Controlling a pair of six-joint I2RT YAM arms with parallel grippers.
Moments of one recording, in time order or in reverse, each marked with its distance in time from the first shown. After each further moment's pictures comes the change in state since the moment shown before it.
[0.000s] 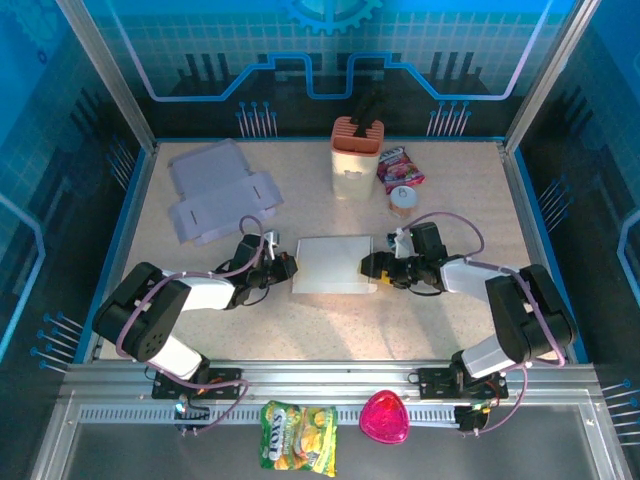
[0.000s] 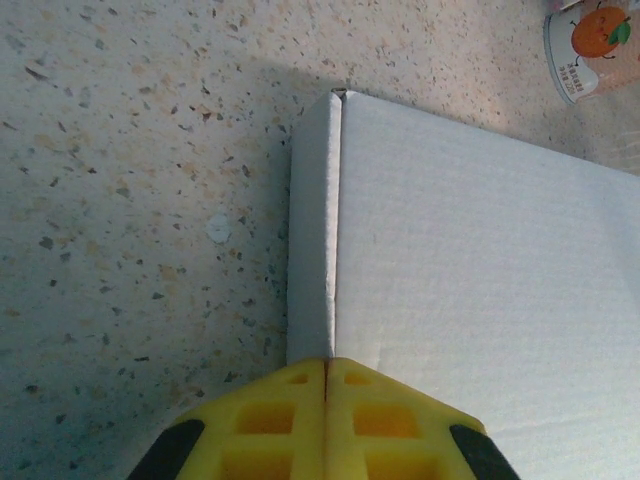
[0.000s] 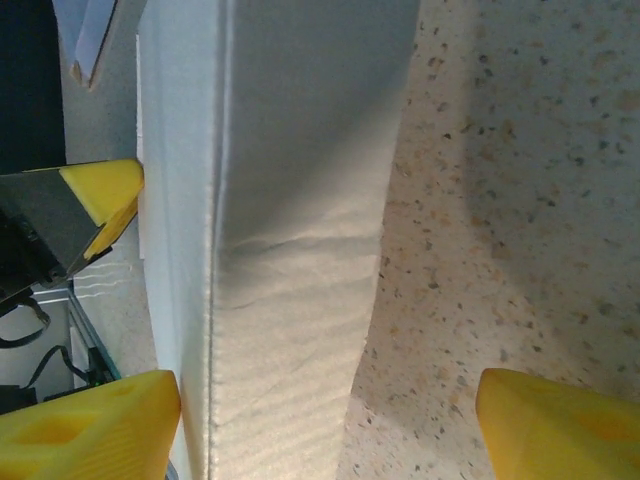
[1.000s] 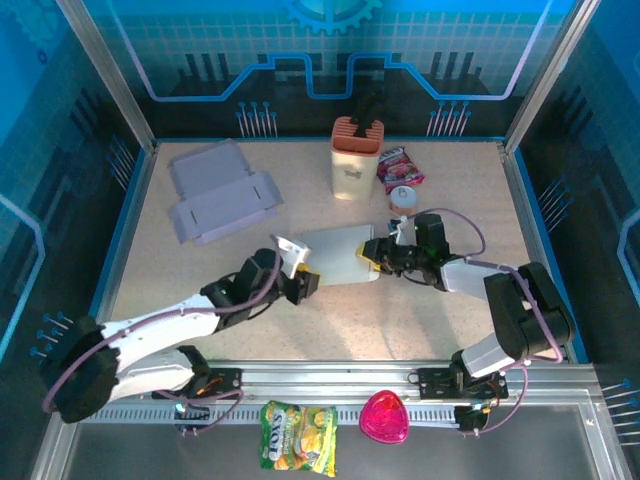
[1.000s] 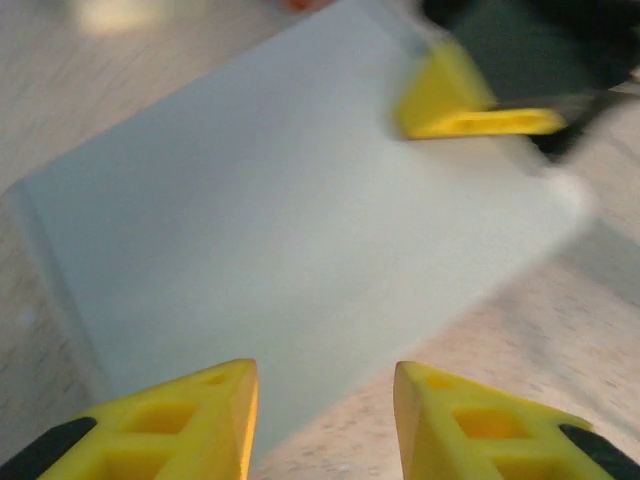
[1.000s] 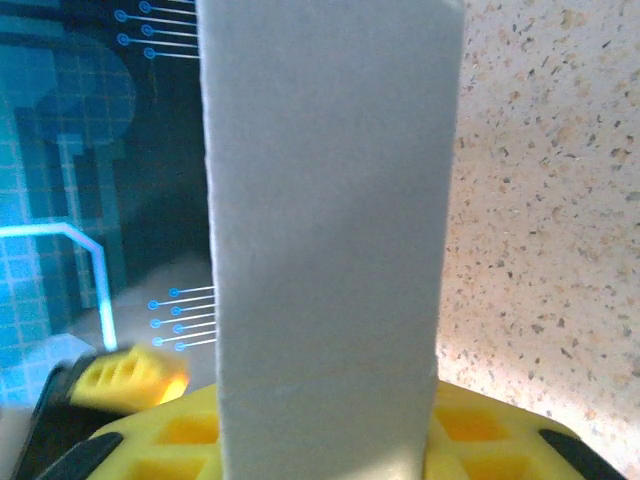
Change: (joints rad) left arm -0.391 -0.437 0.083 -0.367 -0.254 0.534; right arm -0.024 -0.006 -0.007 0.287 -0.131 0.376
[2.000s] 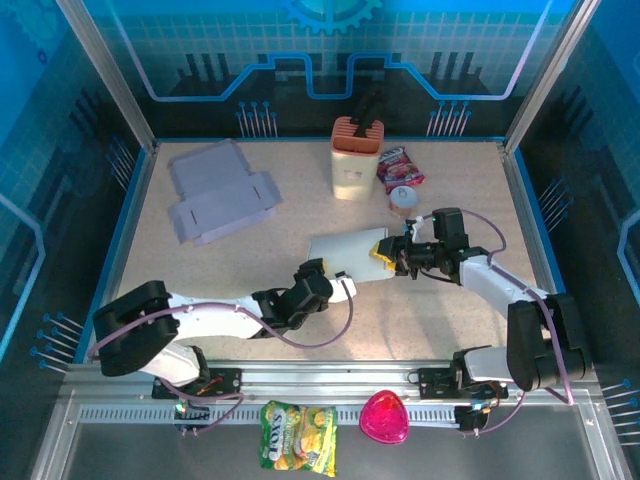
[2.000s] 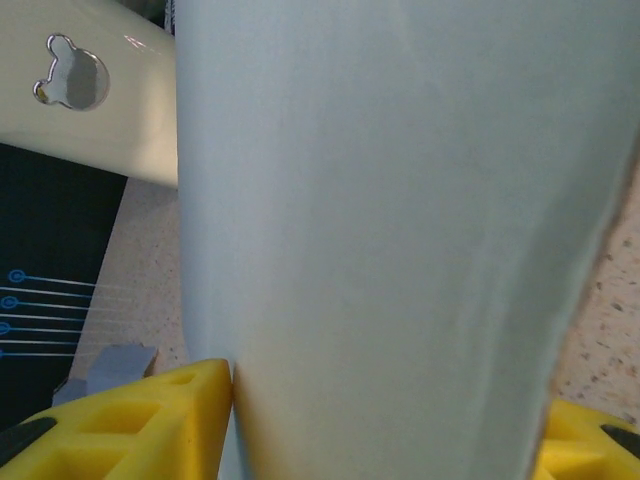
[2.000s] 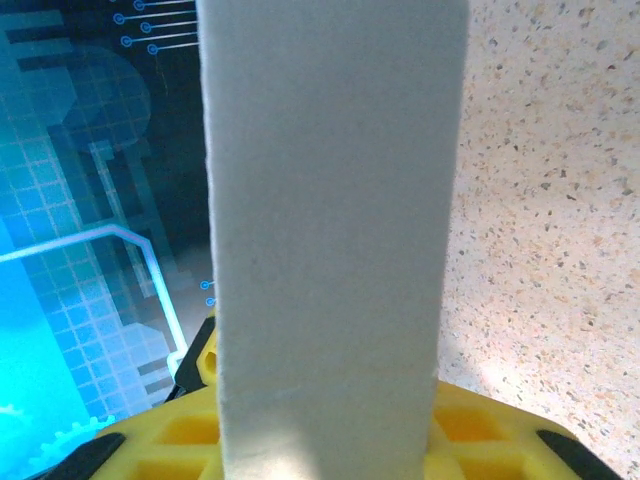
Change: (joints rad) left arm -0.237 0.373 0.090 0.152 -0.572 0.801; right arm -0.102 -0.166 0.085 -0.431 -0.129 0.013
